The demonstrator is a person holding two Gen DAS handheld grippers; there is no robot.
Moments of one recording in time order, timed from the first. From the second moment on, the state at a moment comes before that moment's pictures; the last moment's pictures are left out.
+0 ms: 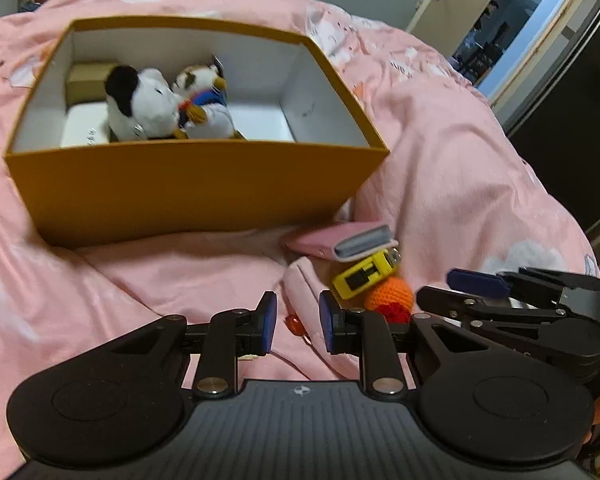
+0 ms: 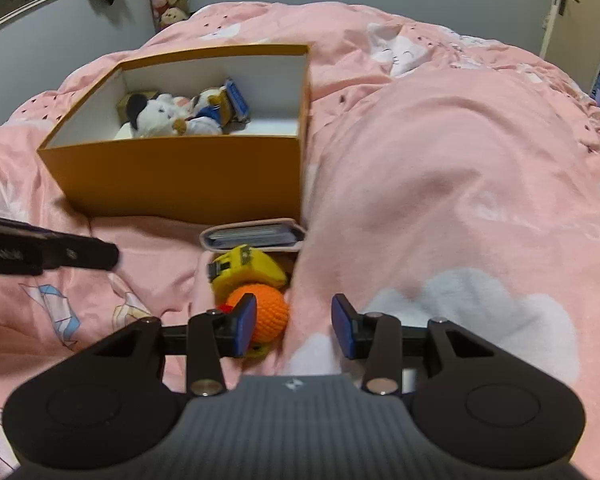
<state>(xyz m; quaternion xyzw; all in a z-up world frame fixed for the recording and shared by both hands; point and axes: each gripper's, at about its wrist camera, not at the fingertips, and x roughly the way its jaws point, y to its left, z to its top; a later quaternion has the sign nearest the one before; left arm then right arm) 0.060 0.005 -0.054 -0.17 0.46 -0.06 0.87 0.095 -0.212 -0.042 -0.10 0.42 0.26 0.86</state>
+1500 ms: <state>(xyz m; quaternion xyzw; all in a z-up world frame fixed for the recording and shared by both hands) 0.067 0.053 -0.046 -0.20 0.45 0.02 0.87 0.104 -0.099 -0.002 -0.32 0.35 0.37 0.80</state>
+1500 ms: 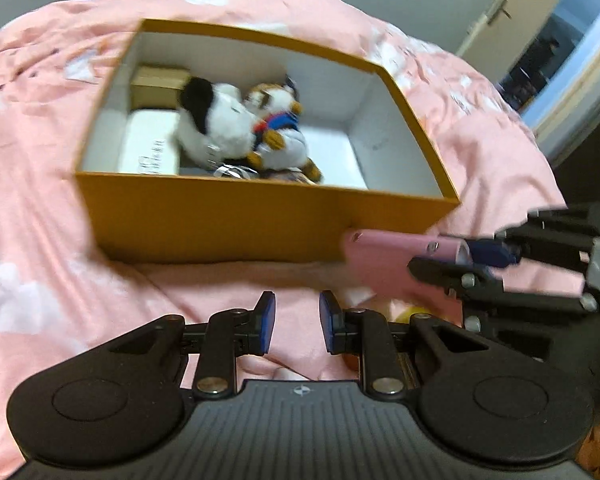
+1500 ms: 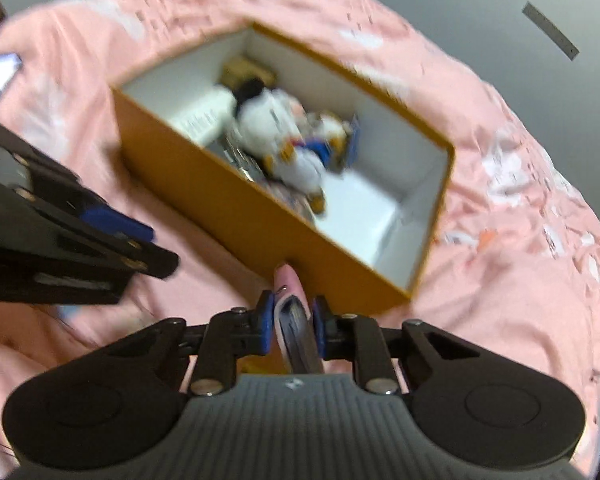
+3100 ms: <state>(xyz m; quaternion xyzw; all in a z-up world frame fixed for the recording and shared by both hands) 0.059 0.039 -0.101 -0.24 0.51 -0.01 0.82 0.099 -0.143 -0.071 -0.22 0.48 0.28 0.80</state>
